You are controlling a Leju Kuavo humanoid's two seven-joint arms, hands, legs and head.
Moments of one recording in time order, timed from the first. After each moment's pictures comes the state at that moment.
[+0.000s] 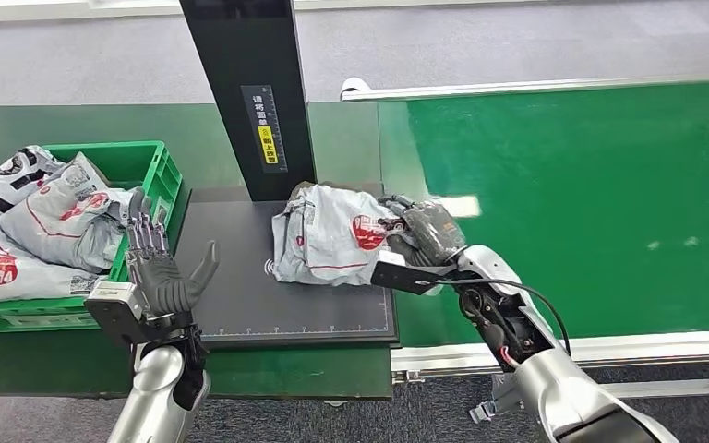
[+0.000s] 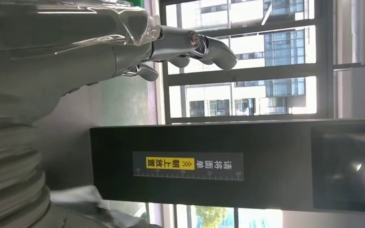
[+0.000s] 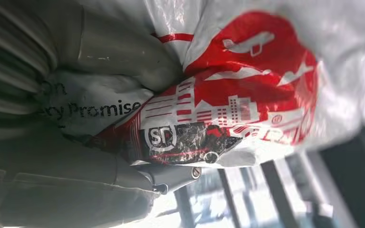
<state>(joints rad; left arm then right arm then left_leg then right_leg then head) -0.23 -0.14 -0.17 -1.35 0.05 0.27 -0.70 -0.73 -0.03 0.58 -0.65 0.83 -0.25 -0.49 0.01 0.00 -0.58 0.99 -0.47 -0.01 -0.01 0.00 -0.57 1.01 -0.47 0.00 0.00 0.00</state>
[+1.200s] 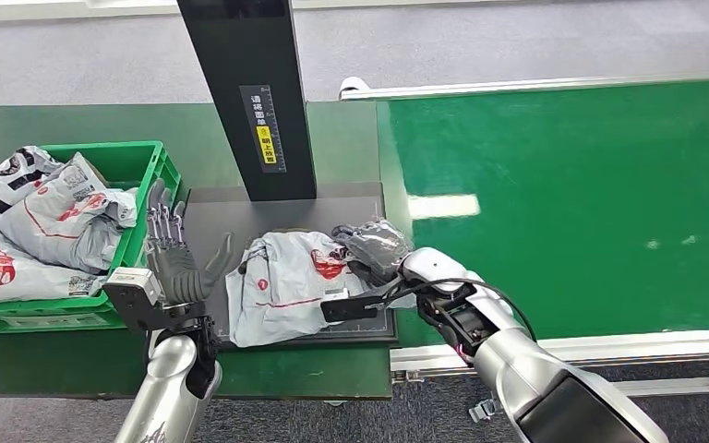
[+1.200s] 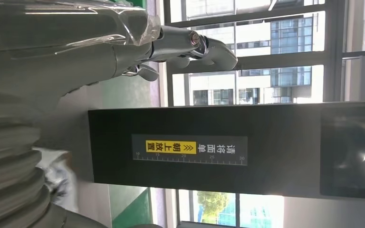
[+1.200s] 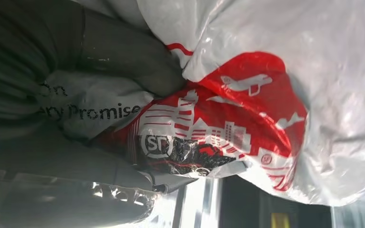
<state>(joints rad) -0.28 -0.18 -0.17 -1.28 0.05 0.24 -0.70 -0.85 0.10 0.86 -0.41 0.98 -0.33 -0.43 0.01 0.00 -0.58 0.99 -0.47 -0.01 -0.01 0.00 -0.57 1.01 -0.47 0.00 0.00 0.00</state>
